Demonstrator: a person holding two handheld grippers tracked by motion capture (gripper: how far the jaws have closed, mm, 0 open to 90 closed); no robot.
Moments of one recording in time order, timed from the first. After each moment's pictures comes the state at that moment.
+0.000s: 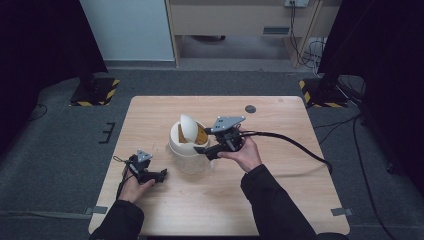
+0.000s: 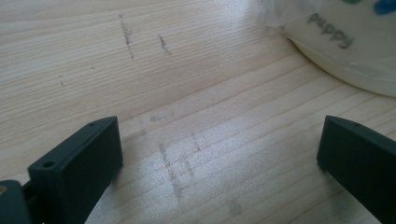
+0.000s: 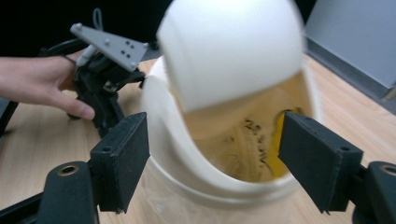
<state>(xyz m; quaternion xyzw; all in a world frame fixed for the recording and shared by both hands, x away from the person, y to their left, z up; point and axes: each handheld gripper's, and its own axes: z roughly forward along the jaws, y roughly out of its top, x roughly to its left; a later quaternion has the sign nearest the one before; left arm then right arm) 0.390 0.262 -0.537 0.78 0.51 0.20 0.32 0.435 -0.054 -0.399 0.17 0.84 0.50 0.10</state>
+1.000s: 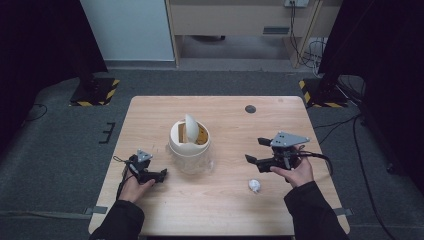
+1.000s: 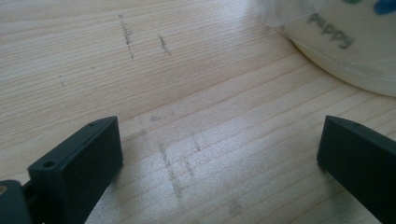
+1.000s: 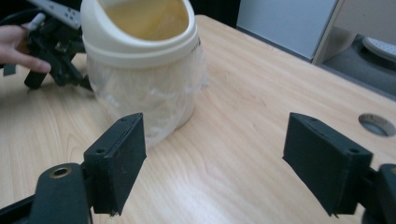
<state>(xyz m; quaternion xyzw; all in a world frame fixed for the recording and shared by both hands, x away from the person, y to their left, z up) 0.390 0.262 -0.537 0.78 0.51 0.20 0.31 0.390 -0.198 -0.421 0.27 0.80 0.50 0.16</state>
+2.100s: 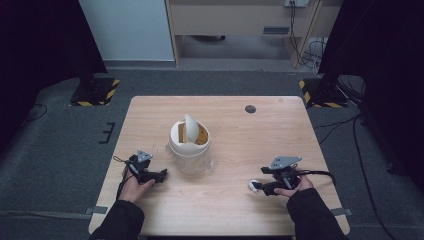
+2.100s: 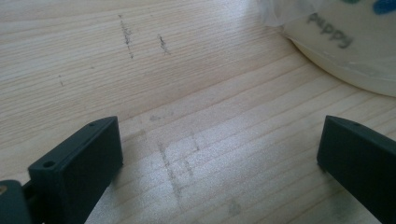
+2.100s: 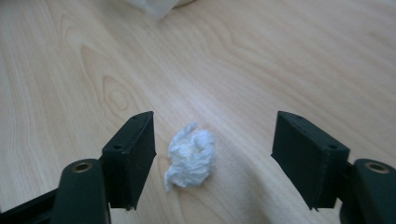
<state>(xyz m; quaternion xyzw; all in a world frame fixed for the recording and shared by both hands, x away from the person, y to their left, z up) 0.390 0.261 -0.537 0.78 0.51 0.21 0.31 0.370 -0.216 -0.499 0.29 0.87 0.39 0.08</state>
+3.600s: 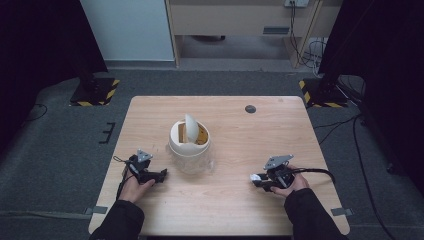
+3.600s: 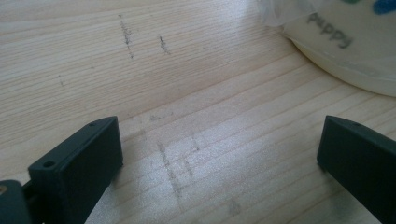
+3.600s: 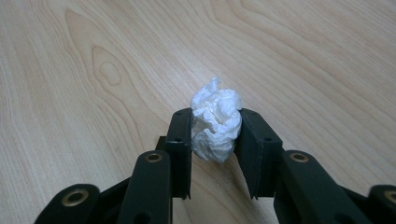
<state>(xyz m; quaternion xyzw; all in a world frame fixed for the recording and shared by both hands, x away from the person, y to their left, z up) 0.390 0.261 -0.537 0.78 0.51 0.21 0.32 0.377 -0.208 -0.503 0.30 0.89 0.34 0.06</state>
